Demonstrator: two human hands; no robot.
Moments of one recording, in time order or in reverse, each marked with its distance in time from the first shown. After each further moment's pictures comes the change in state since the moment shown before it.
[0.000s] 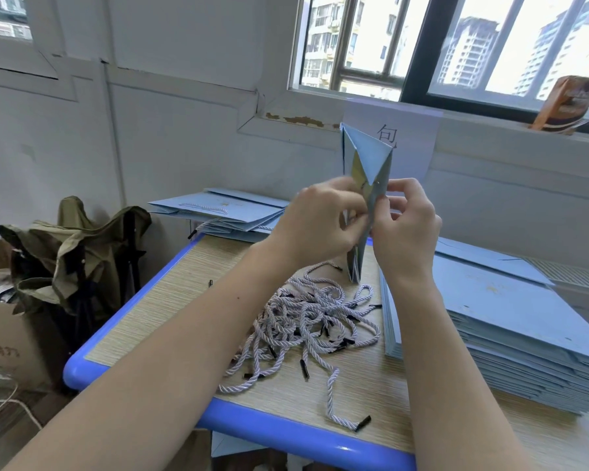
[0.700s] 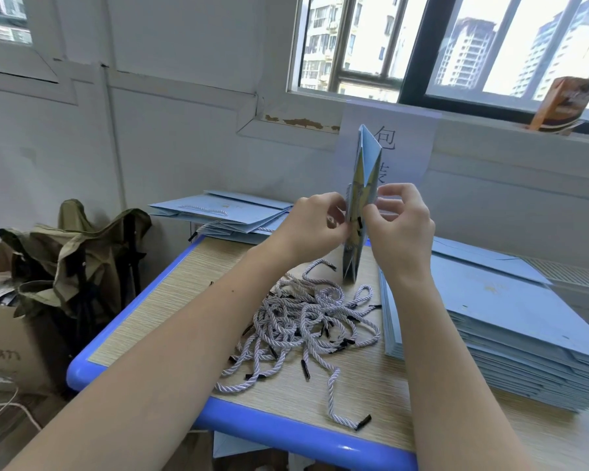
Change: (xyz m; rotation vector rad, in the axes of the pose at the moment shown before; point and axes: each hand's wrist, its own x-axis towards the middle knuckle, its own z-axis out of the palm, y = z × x) left_hand -0.004 -0.018 0.008 -0.156 -0.150 -0.448; right_hand -0.001 -0.001 -0.003 0.016 -0.072 0.076
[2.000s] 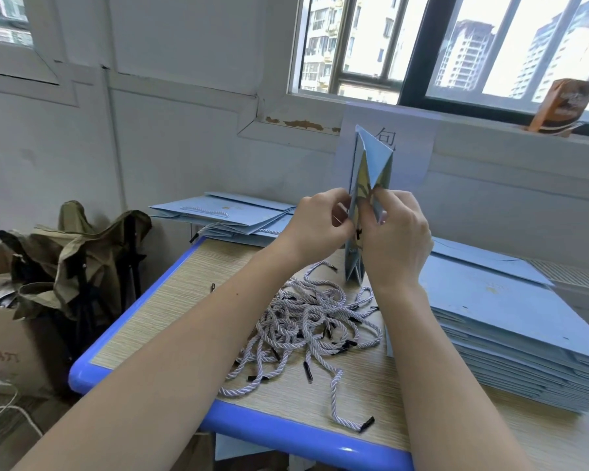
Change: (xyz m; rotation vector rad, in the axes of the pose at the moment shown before) left_hand 0.000 0.004 0.004 -0.149 0.036 0.029; right_hand 0.000 0.015 0.017 -0.378 0.158 -0.212
